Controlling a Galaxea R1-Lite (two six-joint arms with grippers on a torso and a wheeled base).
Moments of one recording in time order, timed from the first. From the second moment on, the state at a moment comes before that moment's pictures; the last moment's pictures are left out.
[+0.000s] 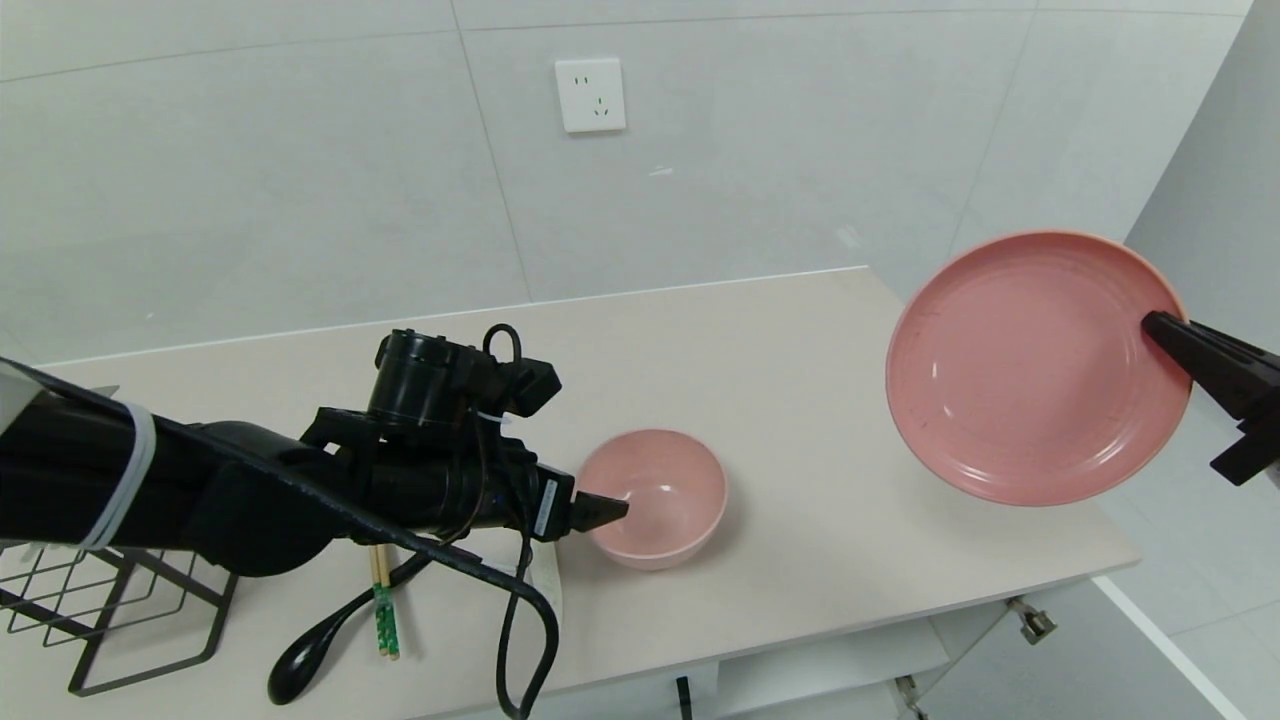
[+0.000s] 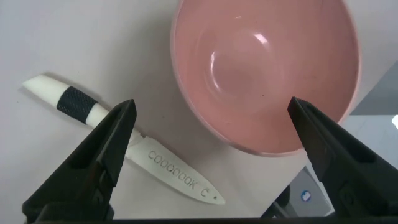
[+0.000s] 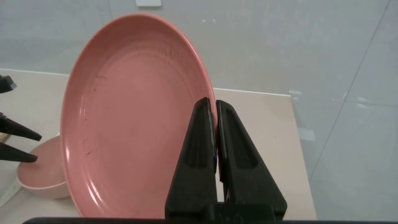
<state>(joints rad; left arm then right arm) -0.42 1.84 -0.94 -0.21 -0.22 -0.01 0.06 1.32 -0.28 -1.38 0.36 0.04</state>
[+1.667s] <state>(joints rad) -0.45 1.90 -0.89 -0.55 -0.16 -0.02 0.06 1.33 -0.28 -1.38 0.36 0.04</state>
